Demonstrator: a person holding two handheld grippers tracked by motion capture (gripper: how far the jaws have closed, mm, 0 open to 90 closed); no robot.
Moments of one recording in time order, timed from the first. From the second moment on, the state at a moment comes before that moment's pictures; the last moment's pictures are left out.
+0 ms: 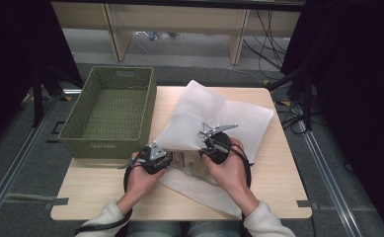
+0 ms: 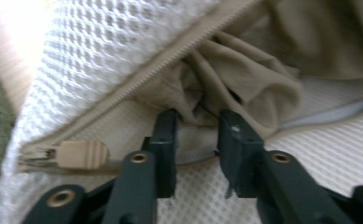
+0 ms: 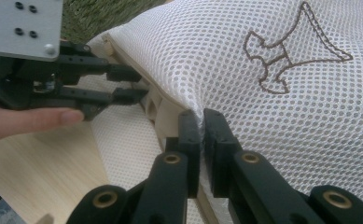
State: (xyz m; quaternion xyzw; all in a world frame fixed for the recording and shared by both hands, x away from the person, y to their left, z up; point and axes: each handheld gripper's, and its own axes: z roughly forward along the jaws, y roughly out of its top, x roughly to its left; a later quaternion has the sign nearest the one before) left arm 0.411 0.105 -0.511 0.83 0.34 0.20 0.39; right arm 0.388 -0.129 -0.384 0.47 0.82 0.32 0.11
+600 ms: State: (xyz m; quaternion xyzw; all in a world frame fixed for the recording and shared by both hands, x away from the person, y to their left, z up) left arm 0.370 0.140 -0.499 0.81 0.34 0.22 0.42; right arm 0.385 -0.126 -0.394 0.45 0.83 0.30 0.11
